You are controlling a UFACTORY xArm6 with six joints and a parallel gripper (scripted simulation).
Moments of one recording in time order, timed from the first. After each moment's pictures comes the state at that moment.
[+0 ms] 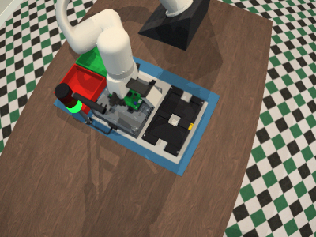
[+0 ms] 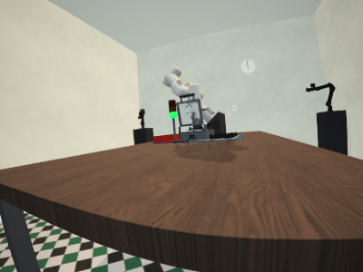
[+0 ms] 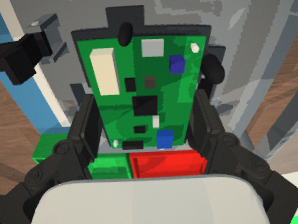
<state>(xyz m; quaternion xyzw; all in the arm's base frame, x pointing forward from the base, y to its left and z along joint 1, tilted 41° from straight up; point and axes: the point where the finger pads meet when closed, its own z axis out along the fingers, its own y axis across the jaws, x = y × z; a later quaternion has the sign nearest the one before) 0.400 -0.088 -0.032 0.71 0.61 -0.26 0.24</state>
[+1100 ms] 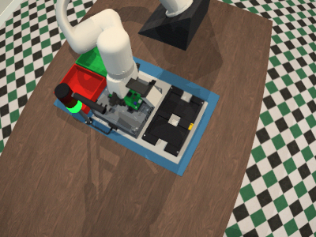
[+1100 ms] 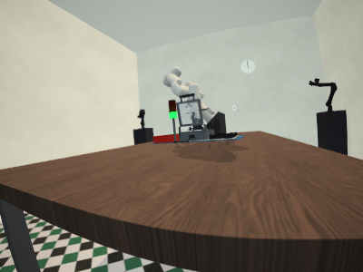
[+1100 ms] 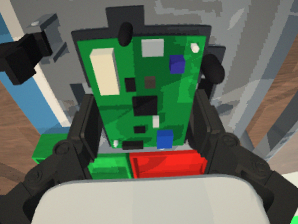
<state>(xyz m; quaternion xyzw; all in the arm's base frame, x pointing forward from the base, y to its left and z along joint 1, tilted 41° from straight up) 0.400 -0.088 -0.032 0.71 0.61 -0.26 0.24</state>
